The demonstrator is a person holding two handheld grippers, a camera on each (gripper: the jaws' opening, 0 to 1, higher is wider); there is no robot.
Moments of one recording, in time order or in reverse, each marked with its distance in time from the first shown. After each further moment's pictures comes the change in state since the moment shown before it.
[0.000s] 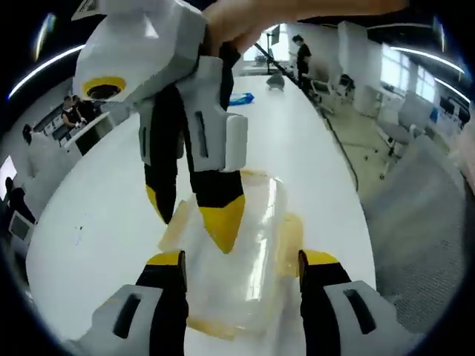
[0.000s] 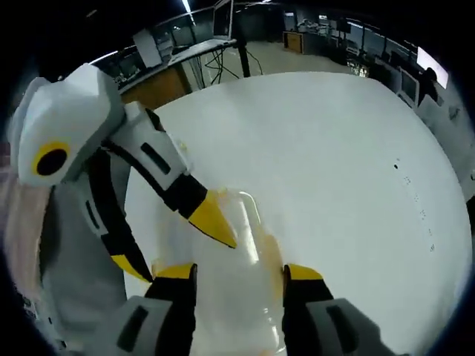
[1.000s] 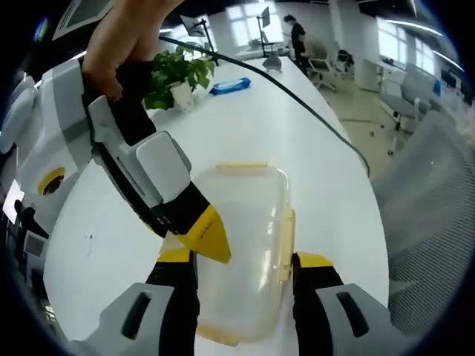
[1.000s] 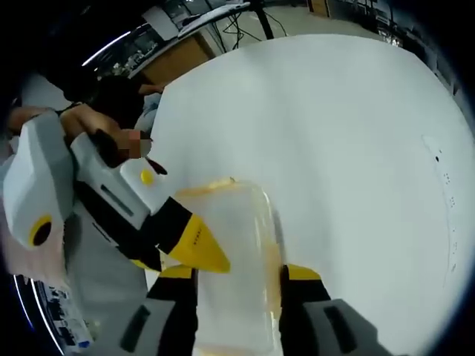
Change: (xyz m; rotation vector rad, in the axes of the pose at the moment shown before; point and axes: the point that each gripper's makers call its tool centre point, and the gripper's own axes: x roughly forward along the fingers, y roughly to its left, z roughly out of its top) left arm 0.009 -0.001 0.001 0.072 0.068 0.044; right arm 0.007 0.003 -0.001 0.006 0.201 0.201
